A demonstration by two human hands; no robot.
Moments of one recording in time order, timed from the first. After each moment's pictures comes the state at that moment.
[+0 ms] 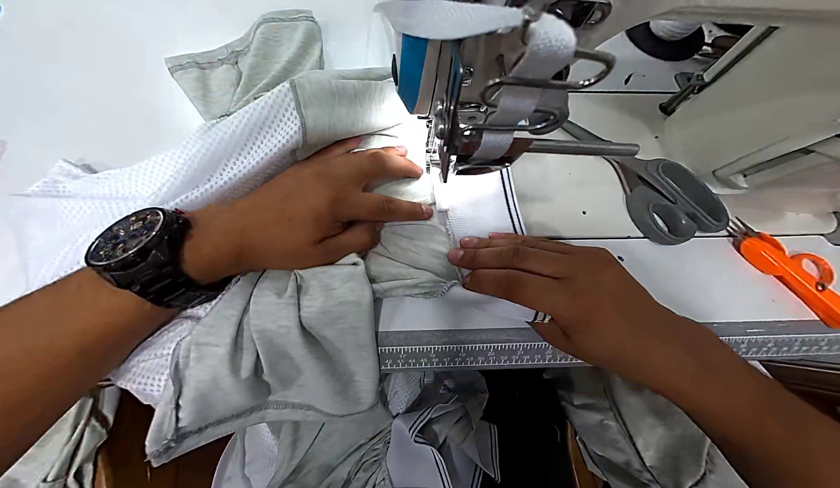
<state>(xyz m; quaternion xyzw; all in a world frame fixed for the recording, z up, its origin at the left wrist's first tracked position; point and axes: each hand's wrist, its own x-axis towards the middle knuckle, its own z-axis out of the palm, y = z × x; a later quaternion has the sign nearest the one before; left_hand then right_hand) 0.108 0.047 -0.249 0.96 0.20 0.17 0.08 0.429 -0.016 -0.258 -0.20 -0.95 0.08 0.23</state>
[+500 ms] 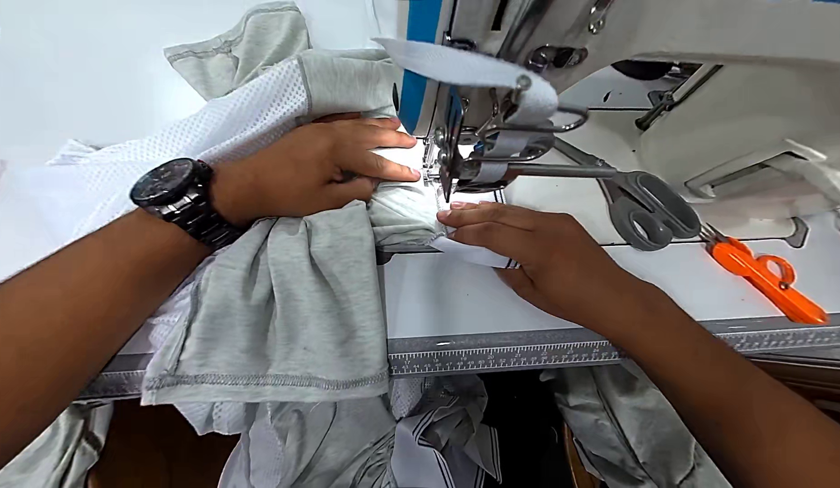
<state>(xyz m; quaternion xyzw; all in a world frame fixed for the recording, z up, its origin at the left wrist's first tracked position) 0.103 0.096 -0.239 0.96 0.18 0.21 0.09 0.415 0.016 -0.254 -0.26 -0.93 0.09 0.24</state>
